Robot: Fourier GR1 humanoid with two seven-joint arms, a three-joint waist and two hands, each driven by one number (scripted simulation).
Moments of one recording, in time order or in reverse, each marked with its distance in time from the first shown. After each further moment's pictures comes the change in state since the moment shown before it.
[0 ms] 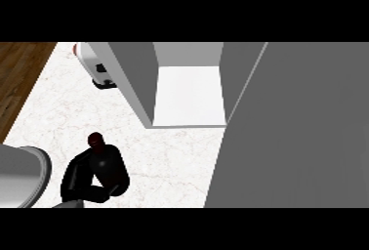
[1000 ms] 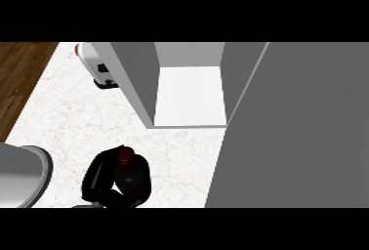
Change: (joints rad) left arm 0.109 -0.092 -0.212 -0.374 0.023 -0.049 0.214; right arm 0.065 -0.060 0.017 -0.006 -0.004 -0.035 -0.077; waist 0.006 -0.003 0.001
